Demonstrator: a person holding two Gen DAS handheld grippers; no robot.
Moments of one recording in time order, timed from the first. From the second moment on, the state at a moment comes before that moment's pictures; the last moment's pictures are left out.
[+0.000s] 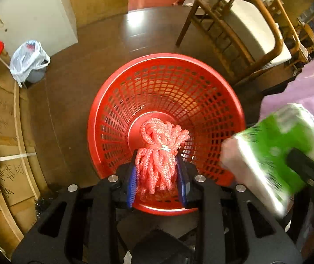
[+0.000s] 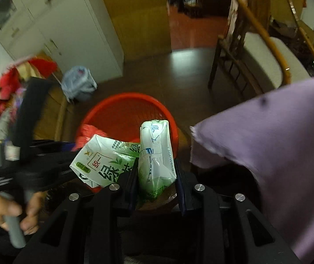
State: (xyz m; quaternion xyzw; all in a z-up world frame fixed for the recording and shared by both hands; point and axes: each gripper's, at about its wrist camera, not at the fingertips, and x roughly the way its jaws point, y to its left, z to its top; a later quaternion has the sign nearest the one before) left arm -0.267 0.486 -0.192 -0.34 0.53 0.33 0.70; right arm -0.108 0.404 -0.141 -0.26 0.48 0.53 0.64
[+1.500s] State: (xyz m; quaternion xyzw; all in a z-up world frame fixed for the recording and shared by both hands) left arm -0.155 0.308 -0.023 -0.16 0.43 0.20 0.86; right arm 0.014 0.070 0.016 -0.07 0.38 0.34 0.86
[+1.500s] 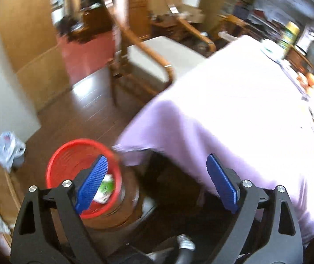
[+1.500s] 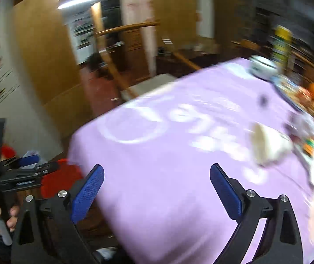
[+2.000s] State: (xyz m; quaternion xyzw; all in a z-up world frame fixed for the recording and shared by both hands) left arm -0.020 0.148 -0.010 -0.08 0.46 0.04 0.88; right arm 0.106 -0.103 -0.023 0.01 0.42 0.15 0.90
